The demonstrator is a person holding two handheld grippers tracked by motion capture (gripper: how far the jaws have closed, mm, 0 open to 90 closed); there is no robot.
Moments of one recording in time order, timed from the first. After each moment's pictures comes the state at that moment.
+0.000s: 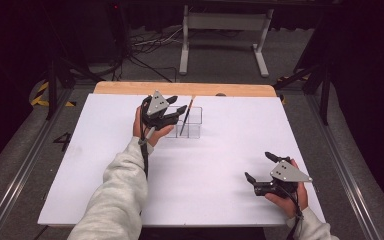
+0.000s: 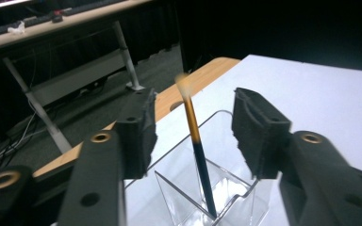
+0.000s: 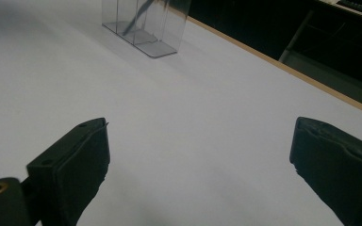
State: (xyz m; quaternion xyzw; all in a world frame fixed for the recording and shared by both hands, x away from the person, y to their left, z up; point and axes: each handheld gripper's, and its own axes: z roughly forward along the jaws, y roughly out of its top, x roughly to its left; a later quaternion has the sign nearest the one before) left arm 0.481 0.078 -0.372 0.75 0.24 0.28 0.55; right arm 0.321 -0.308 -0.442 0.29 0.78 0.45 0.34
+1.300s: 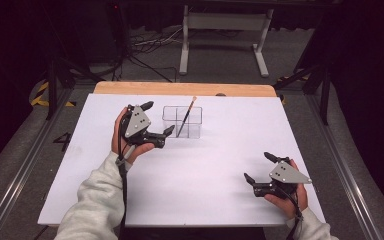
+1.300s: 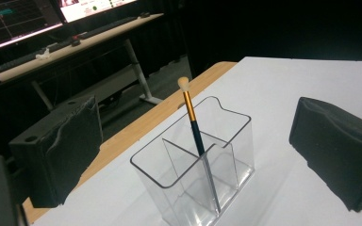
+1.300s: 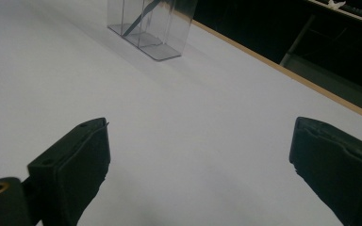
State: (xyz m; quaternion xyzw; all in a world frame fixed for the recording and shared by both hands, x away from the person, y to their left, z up) left arm 0.420 0.120 -0.366 0.75 0.21 0.32 0.54; right arm 0.318 -0.305 -0.440 0.28 0.78 0.45 0.34
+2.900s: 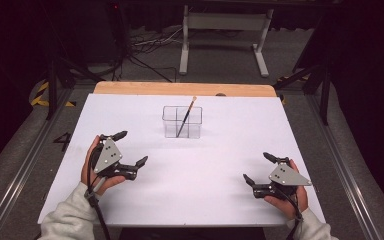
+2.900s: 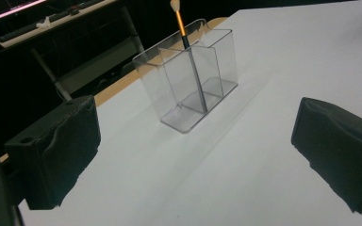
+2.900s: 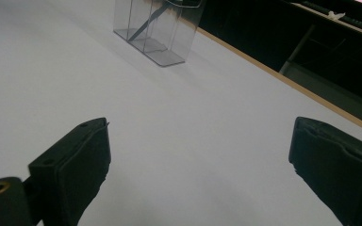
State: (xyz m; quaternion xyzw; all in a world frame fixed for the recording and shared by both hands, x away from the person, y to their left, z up) left arm 0.358 0.191 -0.413 0.78 0.22 0.32 0.50; right arm 0.313 -0.302 -0.437 0.26 0.78 0.45 0.35
